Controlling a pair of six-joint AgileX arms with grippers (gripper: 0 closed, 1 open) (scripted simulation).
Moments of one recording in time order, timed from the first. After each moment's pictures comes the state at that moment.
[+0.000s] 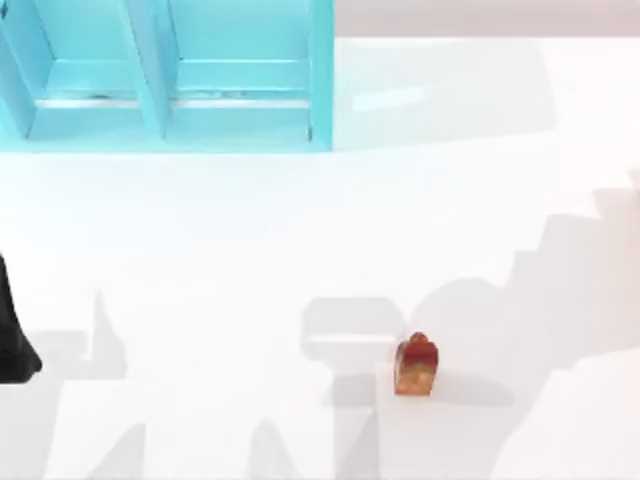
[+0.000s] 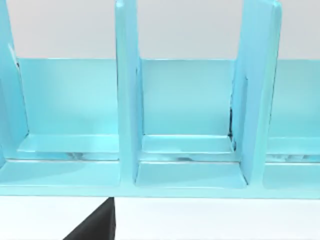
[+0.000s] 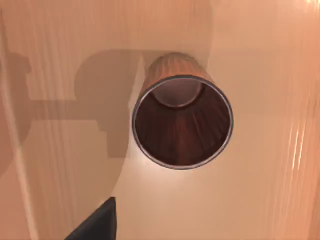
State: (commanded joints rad) left arm 0.00 0.00 0.00 0.00 0.00 0.00; right arm -0.44 2.02 1.85 -1.41 0.00 -0.39
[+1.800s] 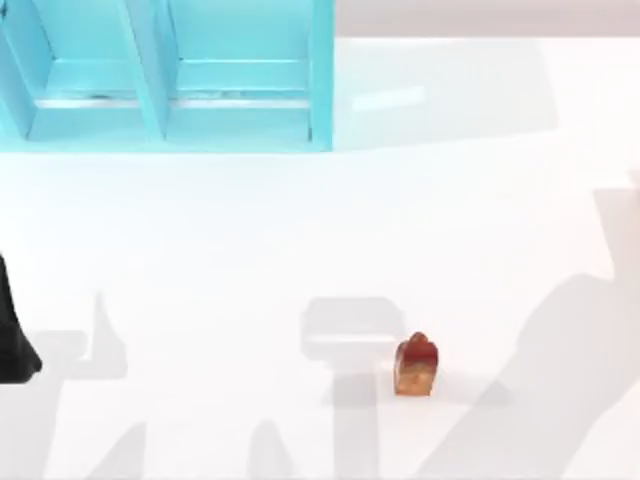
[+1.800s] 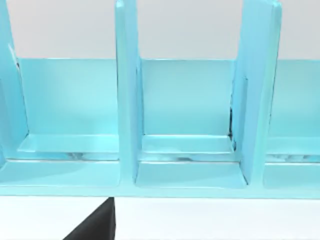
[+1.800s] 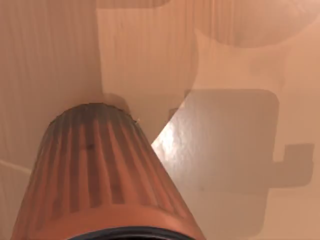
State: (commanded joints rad) left arm 0.00 0.00 0.00 0.00 0.00 0.00; right arm -0.44 2.06 1.52 -1.03 0.00 -0.39
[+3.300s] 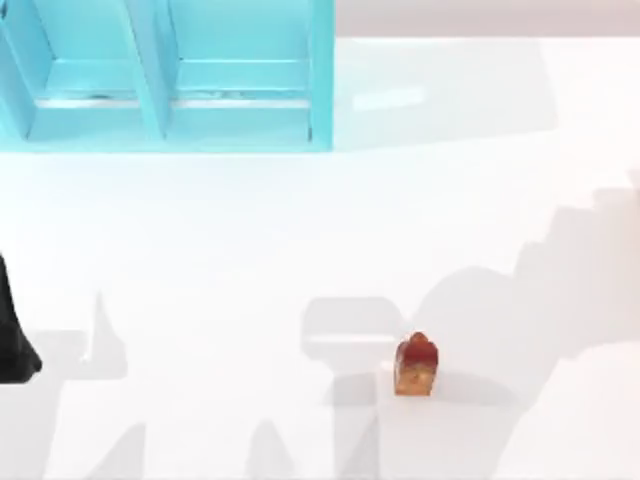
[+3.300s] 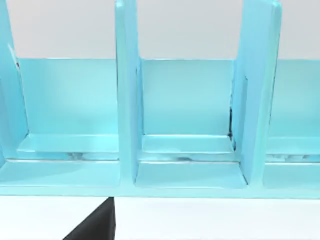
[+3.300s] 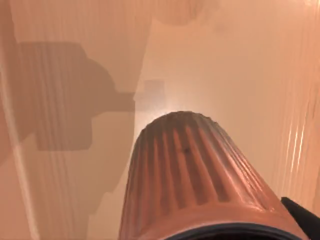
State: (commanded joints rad) left arm 0.00 0.00 0.00 0.00 0.00 0.00; right arm -0.44 2.05 1.91 -1.44 -0.01 -0.40
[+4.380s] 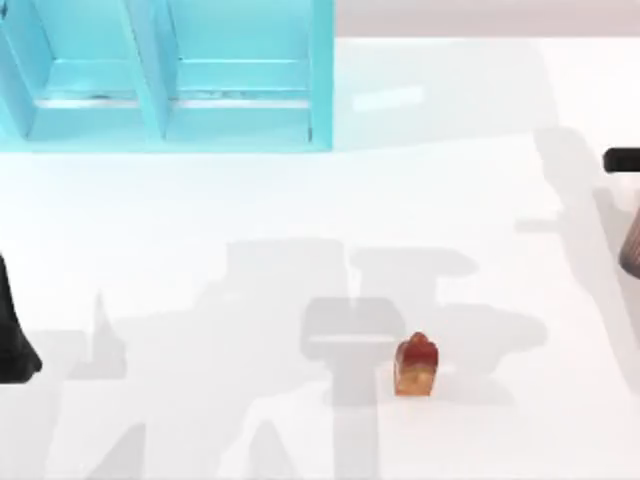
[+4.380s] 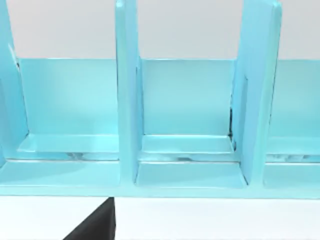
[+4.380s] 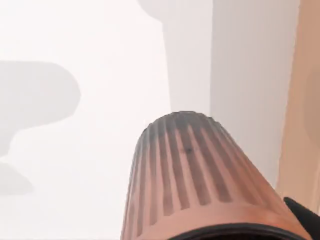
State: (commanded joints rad) left arm 0.00 0.00 0.00 0.00 0.00 0.00; right arm 0.11 1.81 1.55 -1.35 0.02 0.15
